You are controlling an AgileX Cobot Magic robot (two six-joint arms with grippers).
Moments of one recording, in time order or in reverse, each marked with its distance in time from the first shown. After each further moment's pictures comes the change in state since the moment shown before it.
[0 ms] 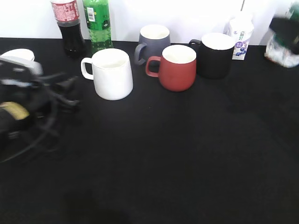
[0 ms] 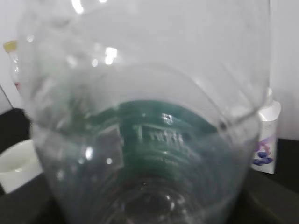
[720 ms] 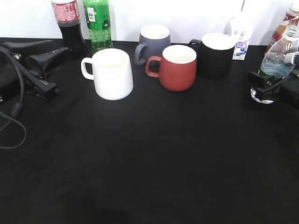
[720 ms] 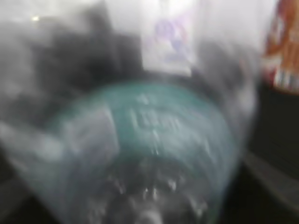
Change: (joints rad) left arm 0.000 -0.468 0.081 0.211 0.275 -0.048; right arm 0.000 0.600 -0.082 0.367 -0.211 -0.612
